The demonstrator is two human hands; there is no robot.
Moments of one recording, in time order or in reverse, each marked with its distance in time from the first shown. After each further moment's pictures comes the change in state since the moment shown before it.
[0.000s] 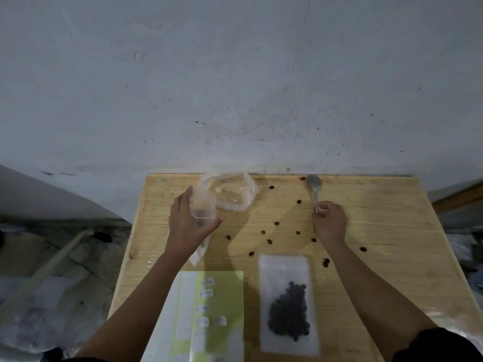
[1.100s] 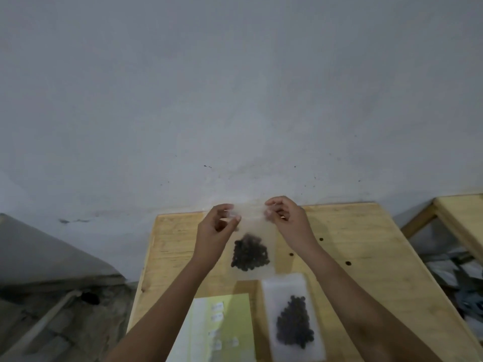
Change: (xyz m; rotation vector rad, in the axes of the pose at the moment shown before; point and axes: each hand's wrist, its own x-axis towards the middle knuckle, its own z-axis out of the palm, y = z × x) left_hand -0.018 0.079 -0.031 -0.580 -0.071 0.192; right_hand -0.097 -0.145 -0.054 0.455 -0.295 -0.368
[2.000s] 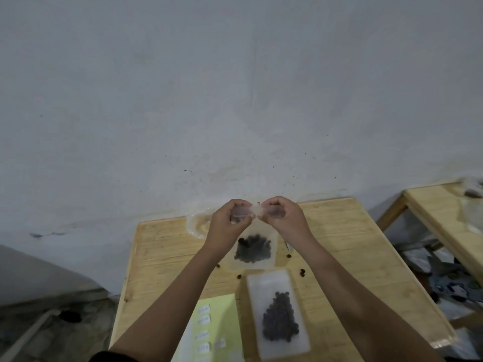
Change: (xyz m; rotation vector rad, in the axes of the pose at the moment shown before) left_hand 0.007 0.035 0.050 -0.015 -0.211 0.022; right_hand -0.008 -0.001 -0.033 -0.026 0.083 0.087
